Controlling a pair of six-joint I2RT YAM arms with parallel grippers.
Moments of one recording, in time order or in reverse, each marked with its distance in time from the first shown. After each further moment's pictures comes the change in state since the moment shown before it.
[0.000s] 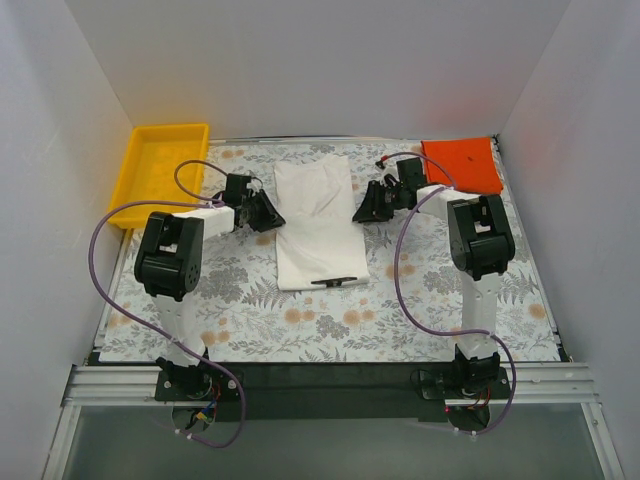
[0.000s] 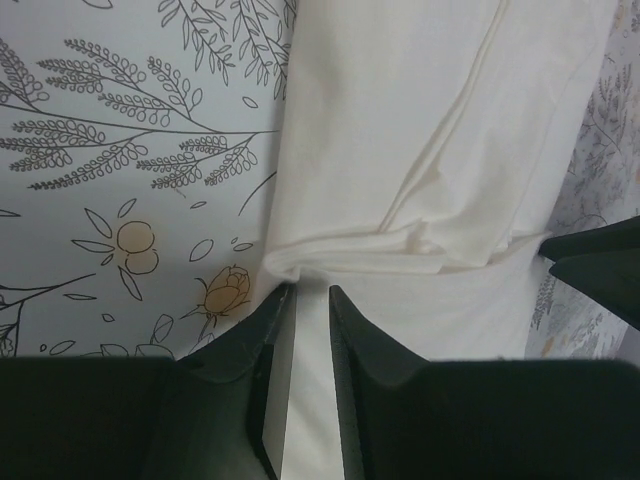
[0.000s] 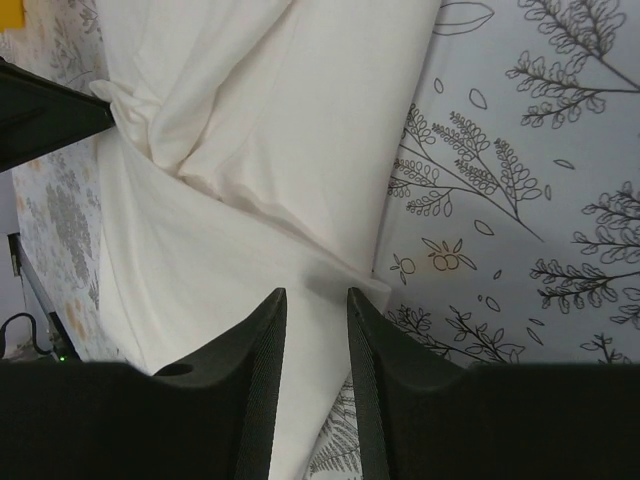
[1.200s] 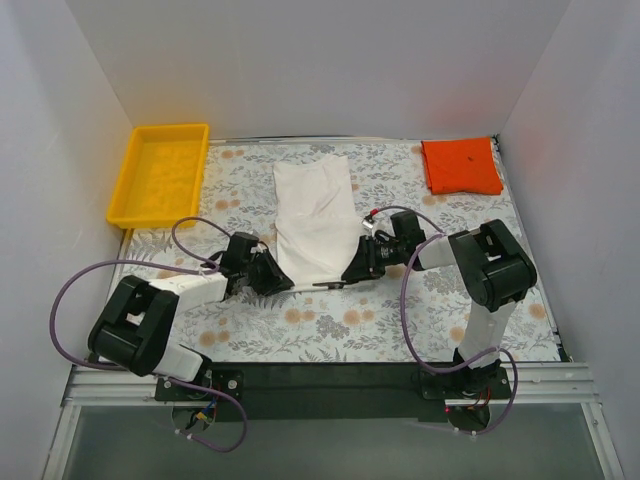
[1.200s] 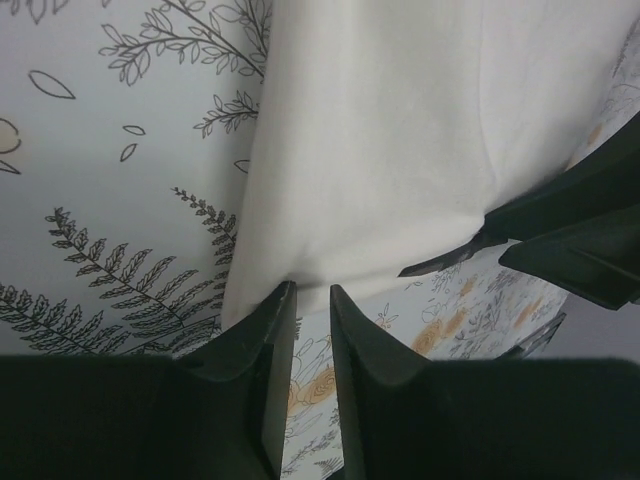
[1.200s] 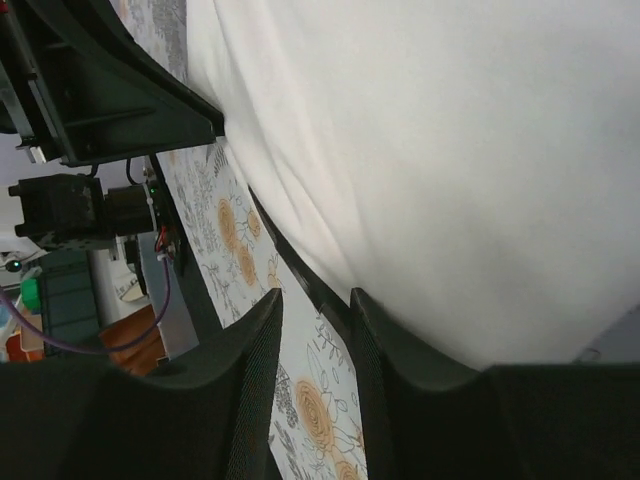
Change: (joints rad) left arm -0.210 -0.518 -0.615 0.026 -0.006 -0.240; right arm 0.153 -0.296 -0.654 0.385 -0.221 0.173
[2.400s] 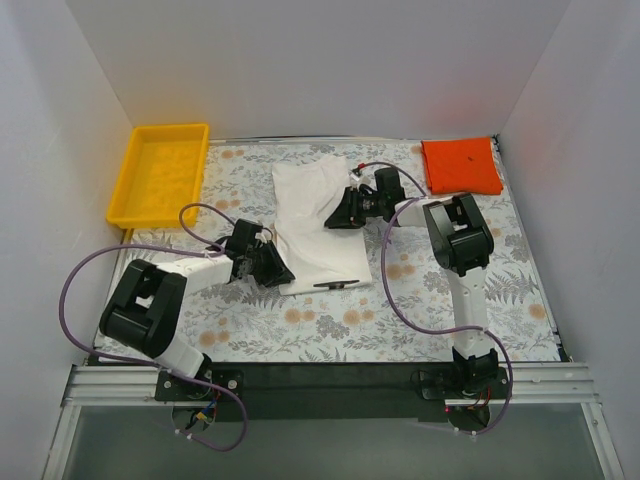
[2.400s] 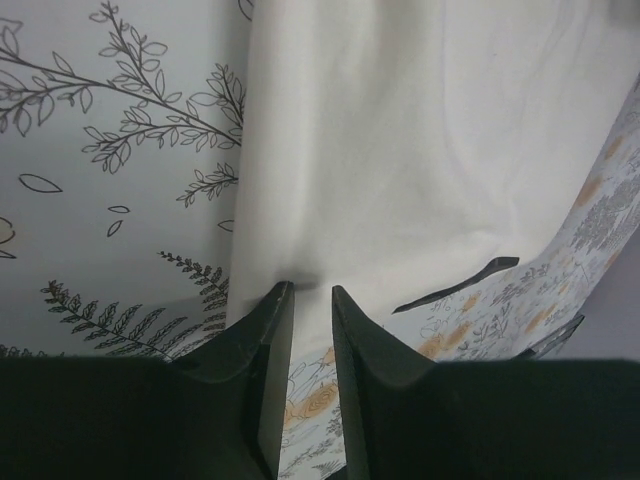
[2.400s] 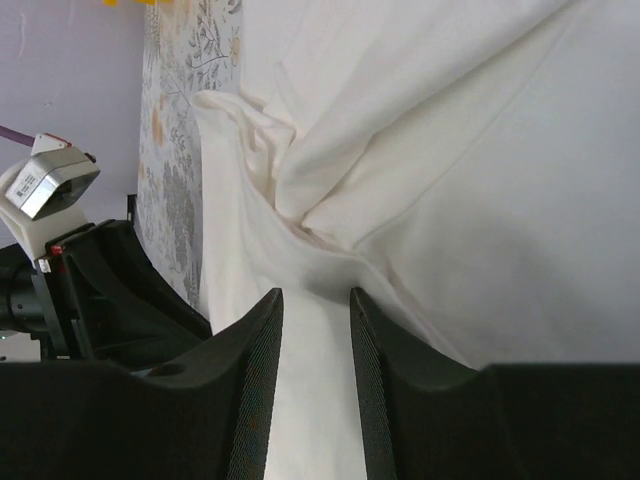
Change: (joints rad) left arm 0.029 0.109 0.149 -0.126 0.027 0.061; right arm -0.053 0.406 0.611 0.009 0.022 0.090
